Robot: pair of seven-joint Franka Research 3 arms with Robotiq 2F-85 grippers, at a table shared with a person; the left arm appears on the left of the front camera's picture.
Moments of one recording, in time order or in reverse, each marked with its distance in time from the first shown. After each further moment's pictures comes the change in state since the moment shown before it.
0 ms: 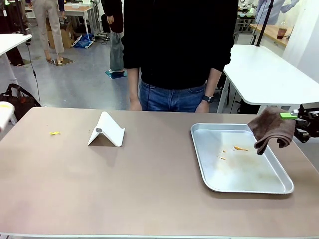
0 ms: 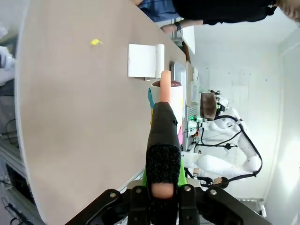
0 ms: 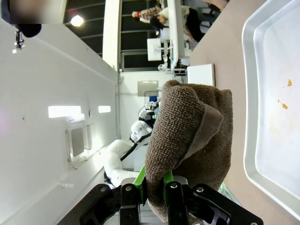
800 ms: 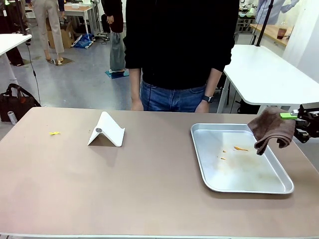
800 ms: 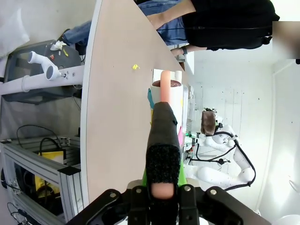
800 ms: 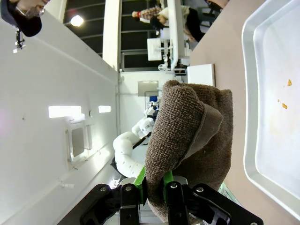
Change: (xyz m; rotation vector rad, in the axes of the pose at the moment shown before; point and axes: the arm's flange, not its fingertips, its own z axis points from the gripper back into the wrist) left arm 0.026 0.084 0.074 -0.033 -0.081 0.045; right arm 0.000 -0.001 0.000 0.001 0.001 -0.002
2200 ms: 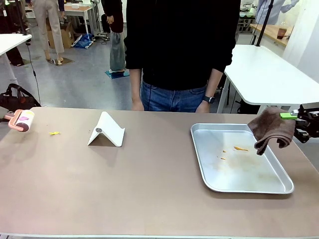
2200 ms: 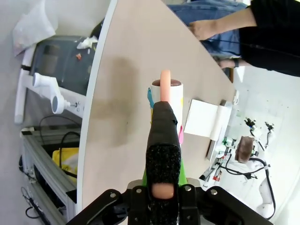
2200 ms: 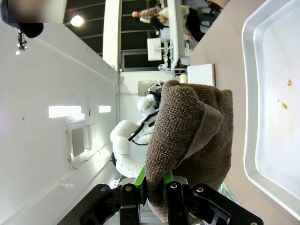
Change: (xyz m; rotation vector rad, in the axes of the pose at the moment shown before) left arm 0.123 -0.030 -0.151 0.288 0.086 0.113; right arm 0.000 0.000 0.000 0.000 0.000 0.000
